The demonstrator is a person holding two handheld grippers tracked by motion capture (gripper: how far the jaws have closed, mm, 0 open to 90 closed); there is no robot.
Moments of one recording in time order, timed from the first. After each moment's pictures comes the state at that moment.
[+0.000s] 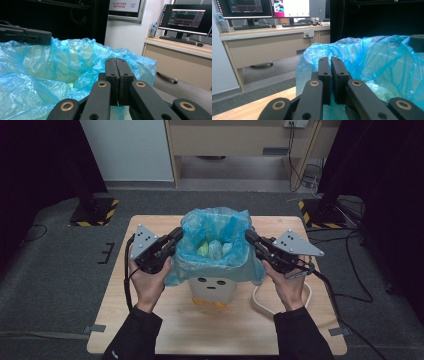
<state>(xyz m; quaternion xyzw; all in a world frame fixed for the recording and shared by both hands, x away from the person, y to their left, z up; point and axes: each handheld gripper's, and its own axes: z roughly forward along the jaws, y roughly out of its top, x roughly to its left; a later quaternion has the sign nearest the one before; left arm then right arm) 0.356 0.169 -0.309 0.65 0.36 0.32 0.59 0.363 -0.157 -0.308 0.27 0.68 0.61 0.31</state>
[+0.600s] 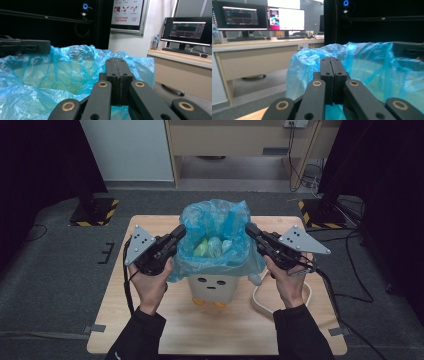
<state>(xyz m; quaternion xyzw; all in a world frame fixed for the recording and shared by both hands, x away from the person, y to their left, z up) 0.343 0.159 -0.297 0.62 0.33 0.31 0.64 0.364 -0.158 -0.296 0.26 0.65 0.65 0.31</state>
